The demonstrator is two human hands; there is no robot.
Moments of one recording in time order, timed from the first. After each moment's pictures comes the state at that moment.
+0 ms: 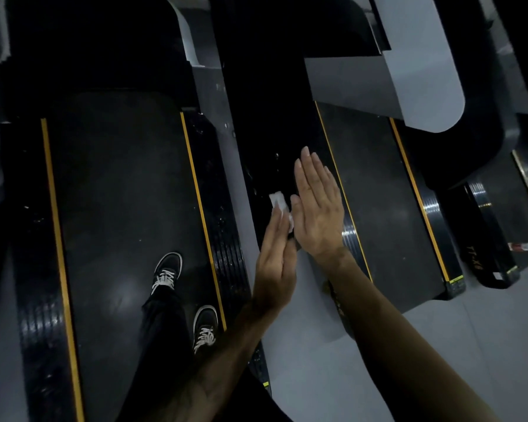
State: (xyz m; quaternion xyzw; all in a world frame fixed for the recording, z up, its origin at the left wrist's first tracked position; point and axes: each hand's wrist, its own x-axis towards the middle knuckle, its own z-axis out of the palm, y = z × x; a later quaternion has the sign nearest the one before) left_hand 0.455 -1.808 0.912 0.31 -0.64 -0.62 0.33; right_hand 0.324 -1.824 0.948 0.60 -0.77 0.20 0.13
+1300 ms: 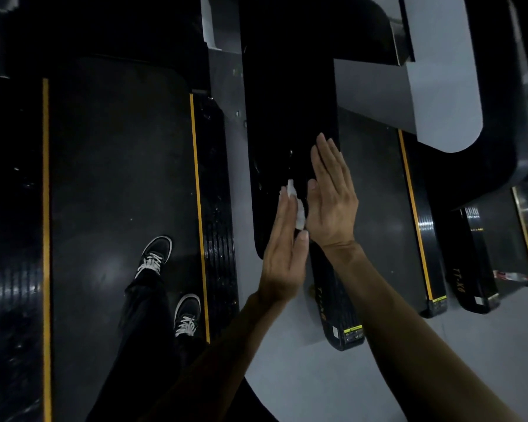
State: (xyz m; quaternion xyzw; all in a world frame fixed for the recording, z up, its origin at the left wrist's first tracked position) left_hand 0.427 -1.813 0.915 0.29 -0.60 -0.63 0.40; right_hand 0.308 -1.843 0.959 0.62 -0.74 0.27 0.08
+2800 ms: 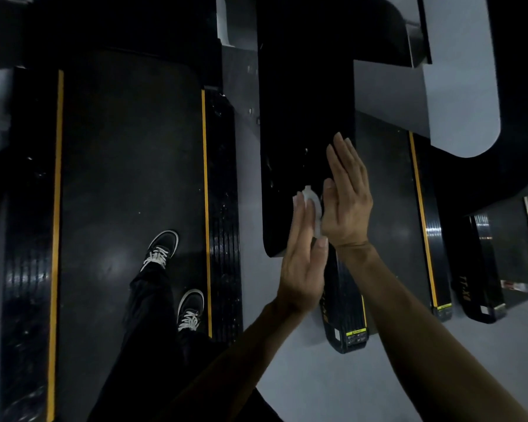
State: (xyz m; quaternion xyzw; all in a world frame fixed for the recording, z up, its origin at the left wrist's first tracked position) left_hand 0.428 -1.797 0.930 0.31 -0.55 -0.68 0.38; right_hand 0.306 -1.844 0.958 0.61 -0.73 0.31 0.06
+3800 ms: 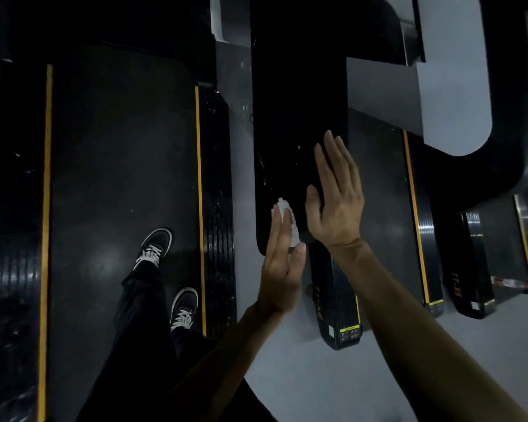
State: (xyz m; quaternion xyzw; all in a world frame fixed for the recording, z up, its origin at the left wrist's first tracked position) left_hand 0.439 -1.788 0.903 0.36 -0.53 -0.69 0.34; right_hand 0.305 -1.845 0.961 0.65 -0.71 0.24 0.10
